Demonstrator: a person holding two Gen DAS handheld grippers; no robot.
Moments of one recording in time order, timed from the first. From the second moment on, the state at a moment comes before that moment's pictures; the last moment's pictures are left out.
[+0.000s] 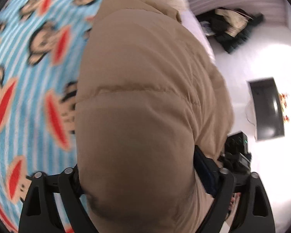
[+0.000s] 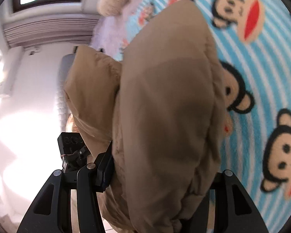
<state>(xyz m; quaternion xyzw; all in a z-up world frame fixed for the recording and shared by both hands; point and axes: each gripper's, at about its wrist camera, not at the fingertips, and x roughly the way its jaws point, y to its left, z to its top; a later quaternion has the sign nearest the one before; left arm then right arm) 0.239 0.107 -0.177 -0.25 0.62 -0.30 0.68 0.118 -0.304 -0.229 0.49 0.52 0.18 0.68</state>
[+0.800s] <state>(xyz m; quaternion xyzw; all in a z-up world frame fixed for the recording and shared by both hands) 0.249 -0.046 -0.112 0.00 0.52 -0.22 0.83 0.015 -0.284 -0.187 0.31 0.57 0.01 0.76</state>
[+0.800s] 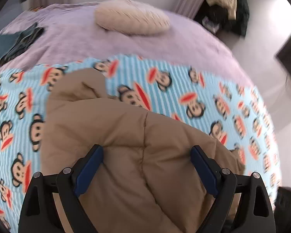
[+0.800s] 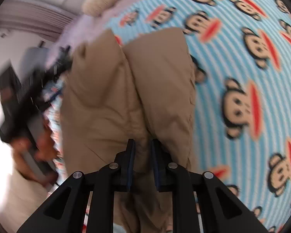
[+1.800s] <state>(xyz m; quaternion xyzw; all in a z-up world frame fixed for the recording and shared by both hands) 0.171 -0.008 -0.071 0.09 0.51 -0.18 0.83 -0.054 -0.261 -0.169 0.29 0.57 -0.01 0.77</state>
